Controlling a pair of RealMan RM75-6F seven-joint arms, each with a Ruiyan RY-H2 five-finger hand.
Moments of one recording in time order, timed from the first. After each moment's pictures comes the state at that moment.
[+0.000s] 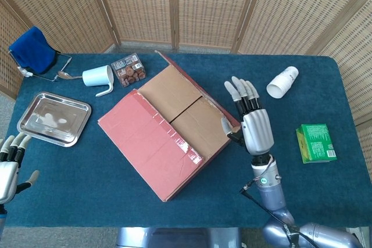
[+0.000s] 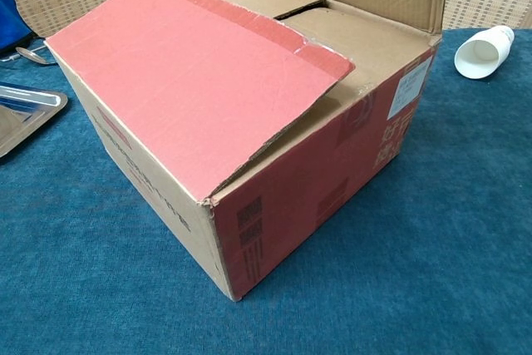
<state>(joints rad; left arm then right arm) -0.04 -1.21 -0.03 -1.54 1.49 1.53 0.17 0.52 -1.58 0.37 -1.71 -1.51 1.45 -0.18</state>
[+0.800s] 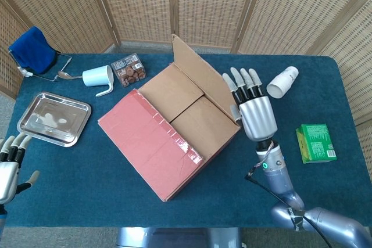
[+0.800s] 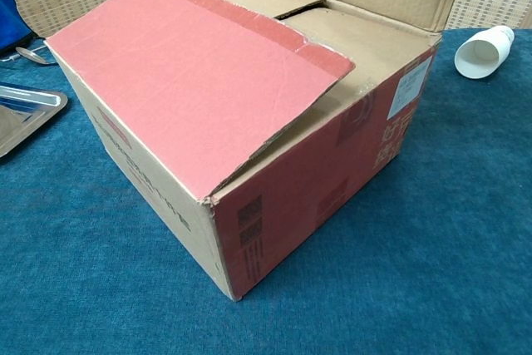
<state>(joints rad) -0.04 -1.21 -0.03 -1.54 1.49 1.53 0.17 0.61 -1.53 0.37 -1.50 -1.50 1.37 -0.40</state>
